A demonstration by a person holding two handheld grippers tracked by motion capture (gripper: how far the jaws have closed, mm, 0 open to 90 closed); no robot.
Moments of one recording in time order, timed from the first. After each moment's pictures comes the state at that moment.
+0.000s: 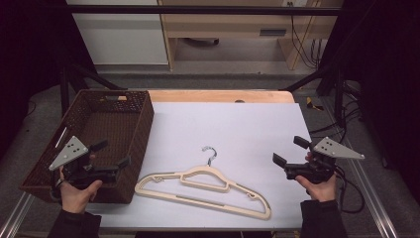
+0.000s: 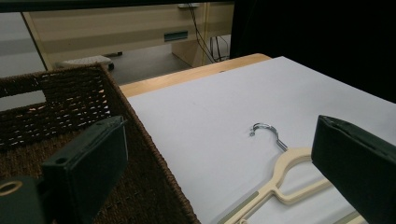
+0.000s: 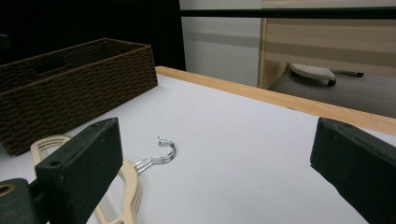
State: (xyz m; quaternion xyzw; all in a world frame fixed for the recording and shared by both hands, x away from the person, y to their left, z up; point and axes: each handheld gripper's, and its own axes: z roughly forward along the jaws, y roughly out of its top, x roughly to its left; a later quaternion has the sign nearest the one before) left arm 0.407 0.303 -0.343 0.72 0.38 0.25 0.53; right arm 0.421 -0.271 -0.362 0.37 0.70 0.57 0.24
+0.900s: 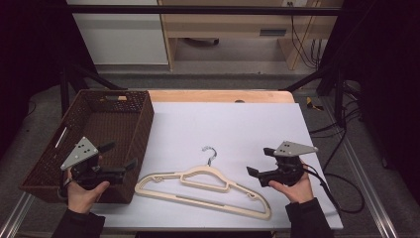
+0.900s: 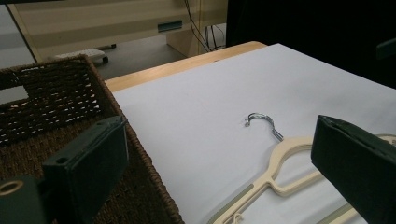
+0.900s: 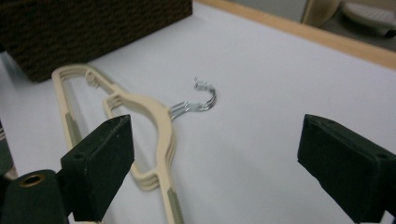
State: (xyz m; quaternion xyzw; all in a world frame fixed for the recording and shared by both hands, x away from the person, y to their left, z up) left arm 0.410 0.289 -0.349 0.74 0.37 0.24 0.52; right arm 0.435 -0.209 -0.386 0.34 0.80 0.47 0.16
